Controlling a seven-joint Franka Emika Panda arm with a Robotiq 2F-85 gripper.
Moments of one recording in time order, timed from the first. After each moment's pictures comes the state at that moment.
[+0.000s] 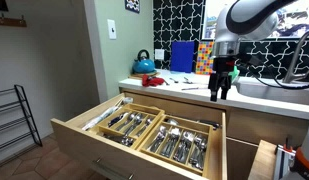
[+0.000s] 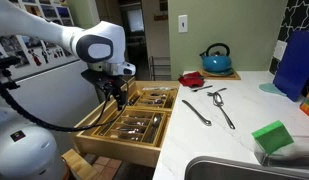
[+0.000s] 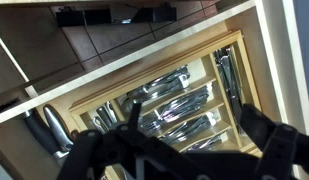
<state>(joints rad) 0.01 -0.72 -0.10 -2.75 0.14 1.94 -0.07</state>
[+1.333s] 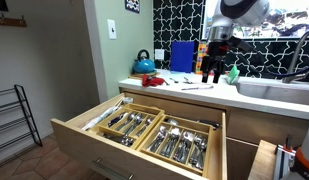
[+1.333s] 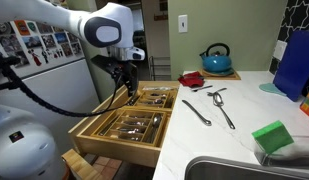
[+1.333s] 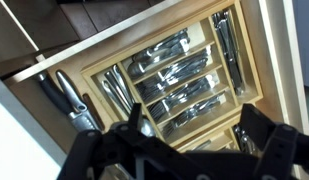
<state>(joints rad) -0.02 -0.64 -0.14 -2.57 0.13 1.92 -0.08</state>
